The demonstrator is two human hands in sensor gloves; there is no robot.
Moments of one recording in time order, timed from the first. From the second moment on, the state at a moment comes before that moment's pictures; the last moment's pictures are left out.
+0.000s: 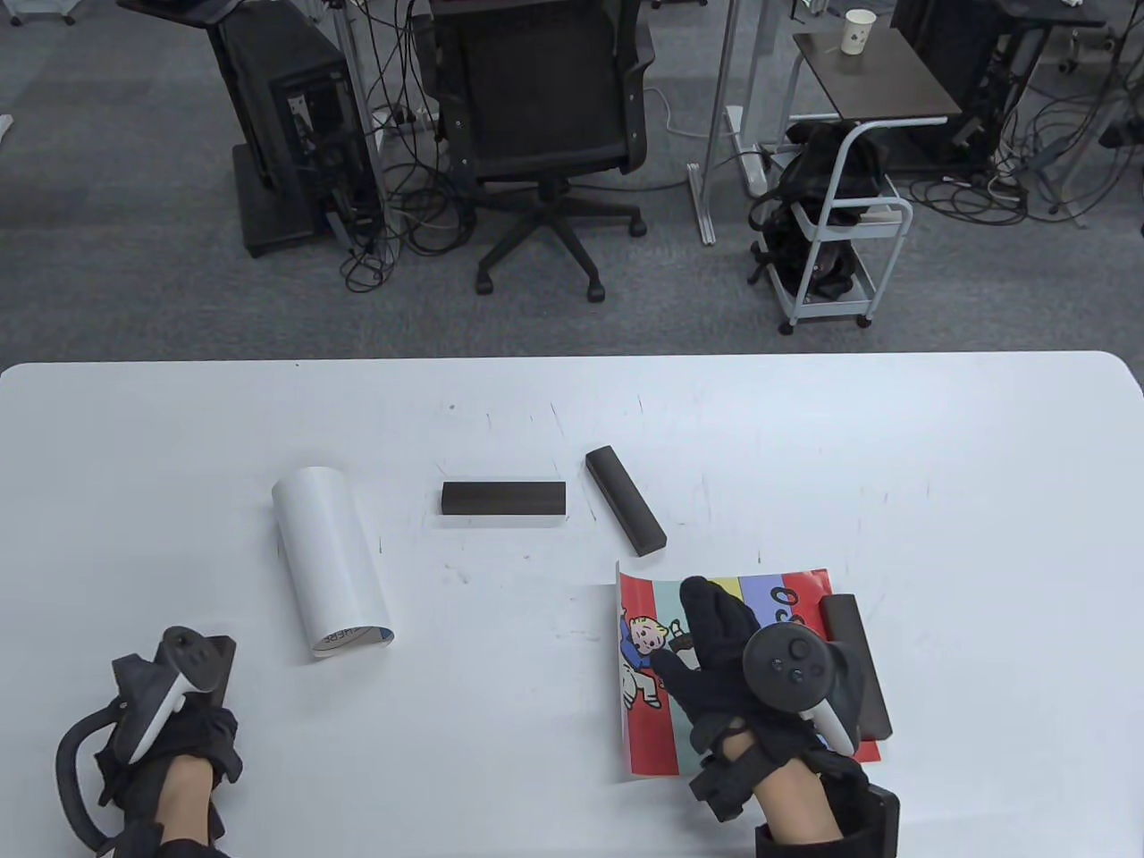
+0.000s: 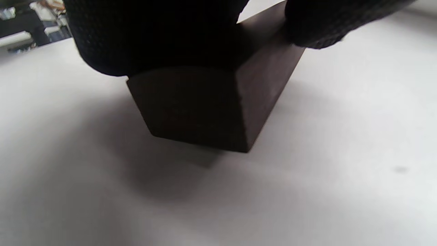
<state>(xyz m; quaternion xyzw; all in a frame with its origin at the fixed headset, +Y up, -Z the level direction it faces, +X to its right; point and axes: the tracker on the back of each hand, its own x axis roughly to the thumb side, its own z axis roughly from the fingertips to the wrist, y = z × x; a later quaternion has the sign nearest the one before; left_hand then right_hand) -0.407 -0.754 -0.262 -0.19 0.32 0.04 0.93 0.147 -0.696 -0.283 0.14 -0.05 0.92 0.37</state>
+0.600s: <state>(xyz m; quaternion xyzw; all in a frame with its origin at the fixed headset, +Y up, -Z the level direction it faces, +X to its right) -0.261 -0.659 -0.264 0.00 -0.12 0.67 0.73 0.022 -0.617 -0.227 0.29 -0.15 0.92 0.22</state>
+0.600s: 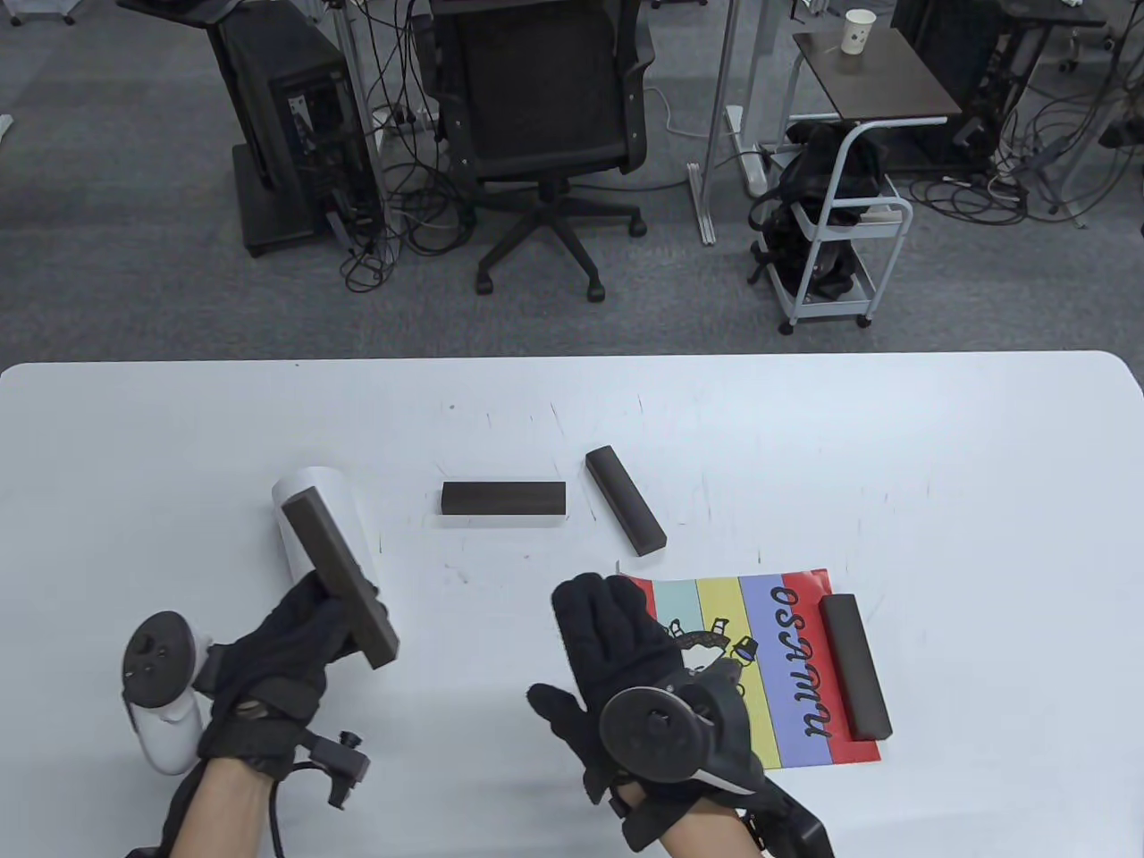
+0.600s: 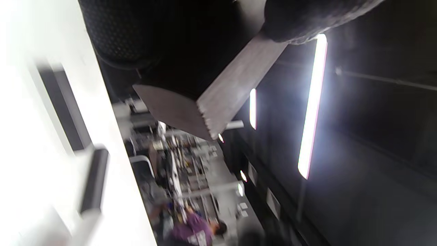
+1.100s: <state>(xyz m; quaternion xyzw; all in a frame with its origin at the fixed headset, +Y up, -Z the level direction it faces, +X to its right) -0.168 -0.669 -0.247 0.04 -0.22 0.50 0.83 0.031 -0.640 -0.252 0.20 -0.16 0.91 0.33</state>
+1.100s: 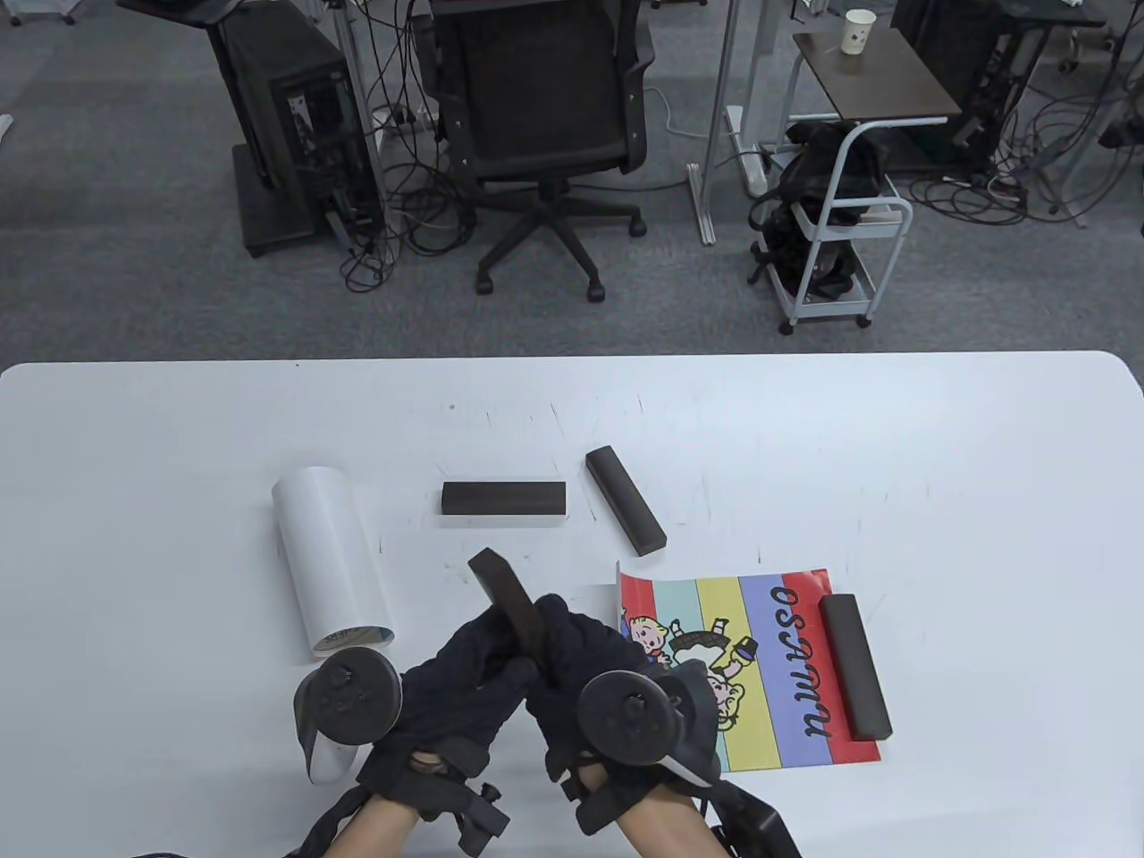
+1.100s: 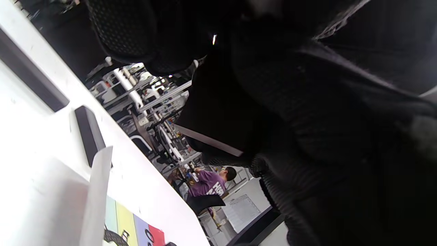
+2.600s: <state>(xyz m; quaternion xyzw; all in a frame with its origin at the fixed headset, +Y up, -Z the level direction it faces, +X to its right) -0.179 -0.745 -0.265 0.07 -0.17 0.28 0.94 0.076 -0.764 -0.303 -0.08 0.12 0.98 0.14</state>
